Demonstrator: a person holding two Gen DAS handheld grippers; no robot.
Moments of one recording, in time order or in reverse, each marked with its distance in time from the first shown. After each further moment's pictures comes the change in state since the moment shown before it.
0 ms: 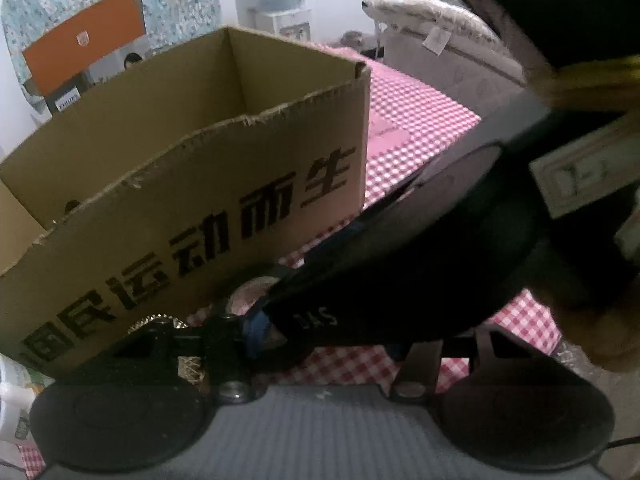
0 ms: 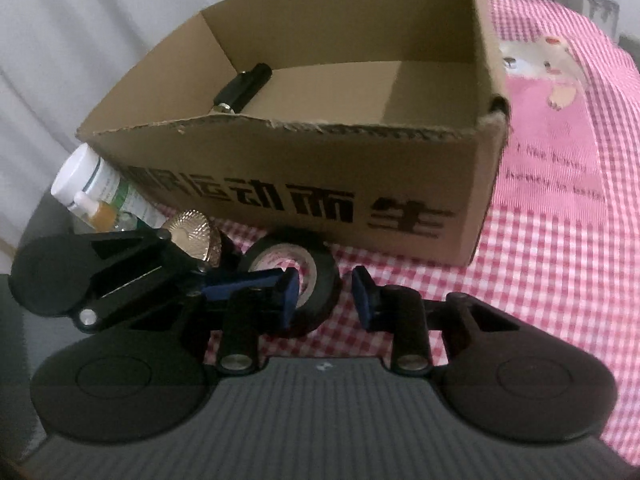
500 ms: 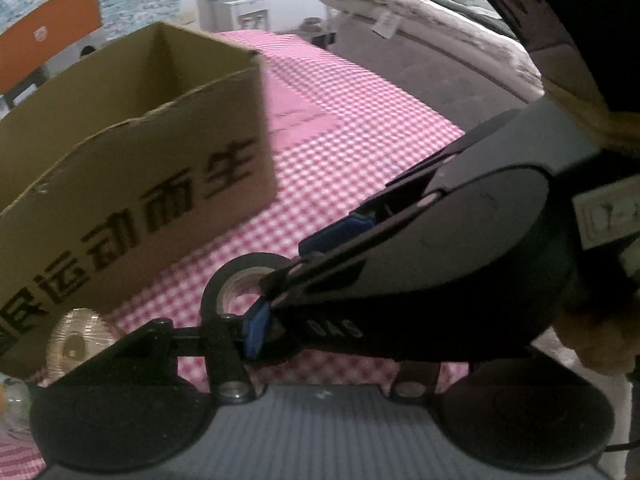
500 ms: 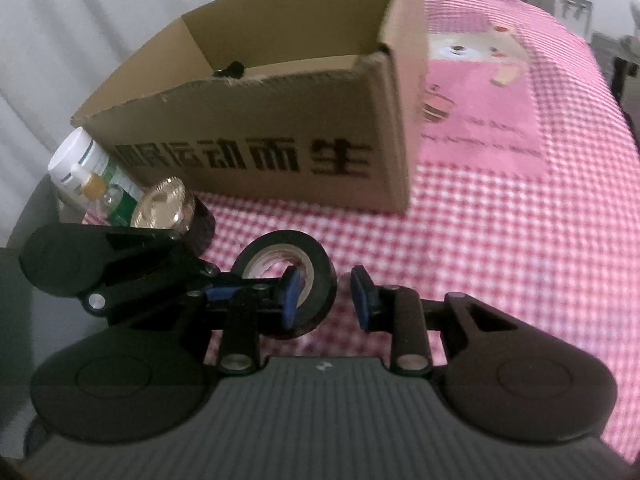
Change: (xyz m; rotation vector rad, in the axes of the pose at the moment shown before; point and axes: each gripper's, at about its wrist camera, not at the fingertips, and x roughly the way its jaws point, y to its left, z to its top) left arm -0.001 -0.038 0.000 0.049 0.033 -0.123; right arm -0.033 -0.020 -0.040 0.047 -0.037 -0.061
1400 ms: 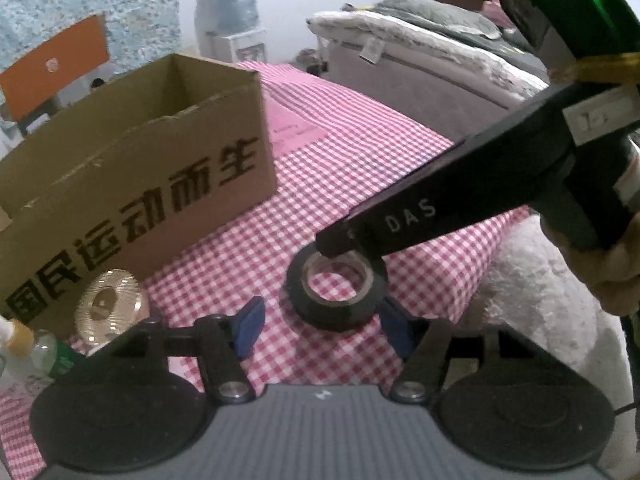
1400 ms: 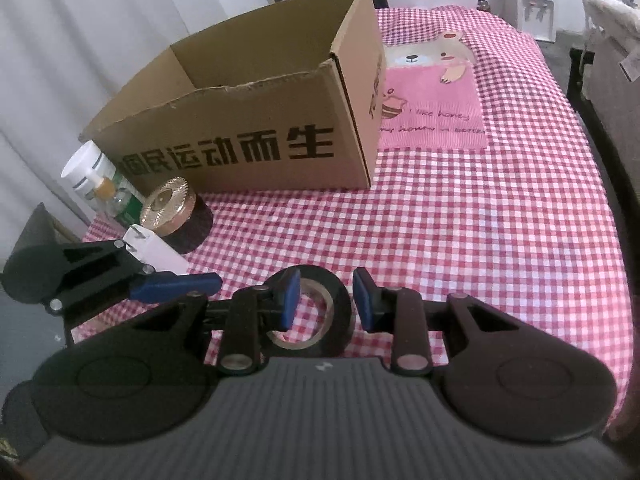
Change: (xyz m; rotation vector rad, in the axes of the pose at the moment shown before) left arm -0.035 -0.011 -0.033 0.046 -0.099 0.022; right arm -0.039 -0.001 -0.032 0.072 -0.082 -0.048
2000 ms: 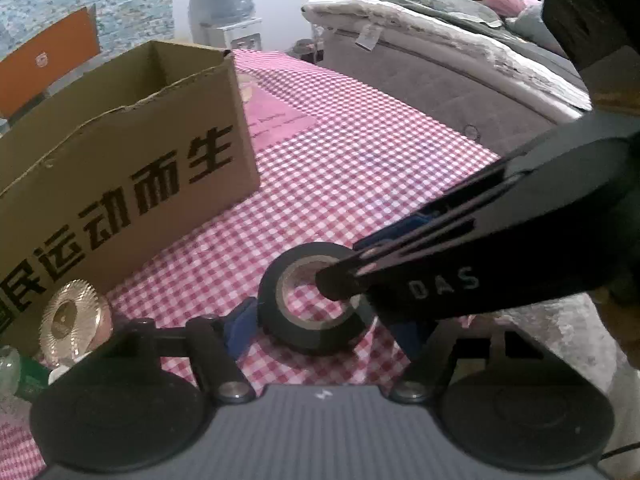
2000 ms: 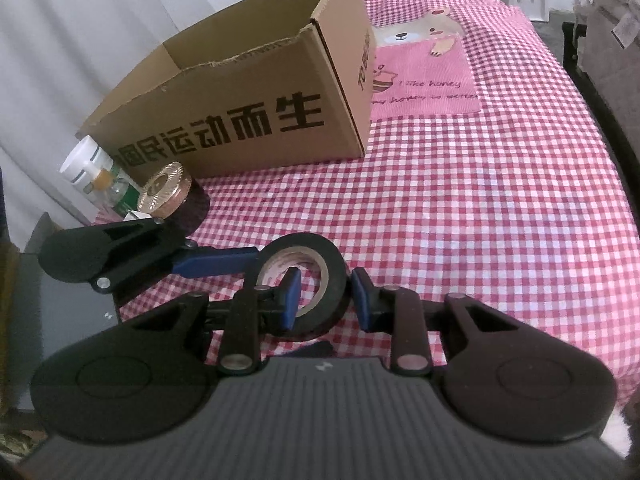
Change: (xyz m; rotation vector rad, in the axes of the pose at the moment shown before) left arm 0.027 -0.005 0.006 -0.010 0.022 0.011; right arm 0.004 -0.009 -0.021 0.068 0.011 0.036
